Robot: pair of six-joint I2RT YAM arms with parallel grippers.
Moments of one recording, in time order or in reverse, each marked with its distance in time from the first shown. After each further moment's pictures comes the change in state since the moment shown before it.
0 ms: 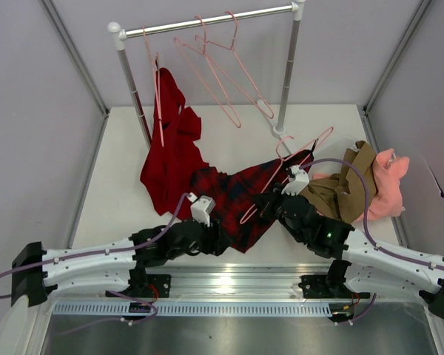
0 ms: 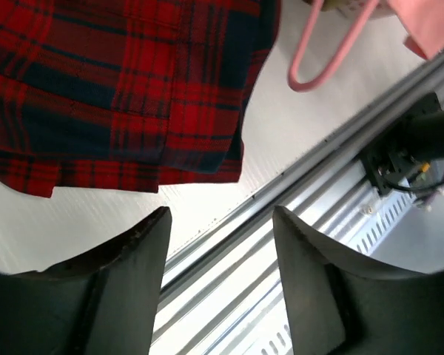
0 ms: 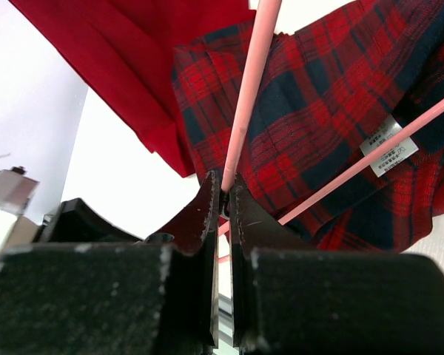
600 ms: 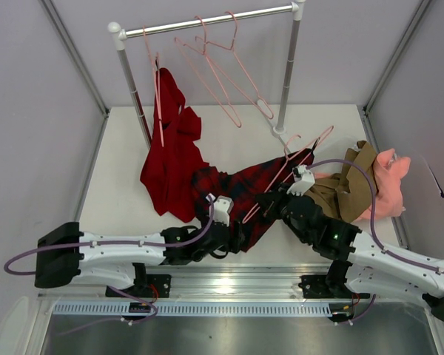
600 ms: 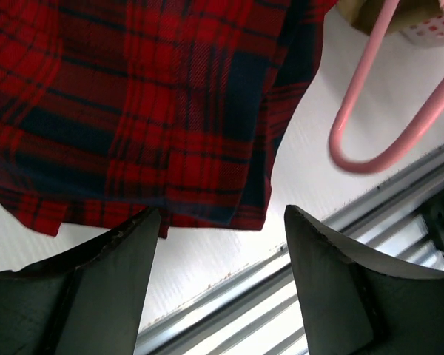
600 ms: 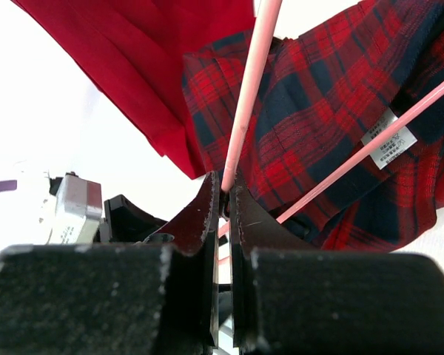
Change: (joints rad) left arm -0.097 0.331 0.120 0.078 -0.251 -0.015; right arm -0.003 -0.056 0.006 -0.038 0.002 0.017
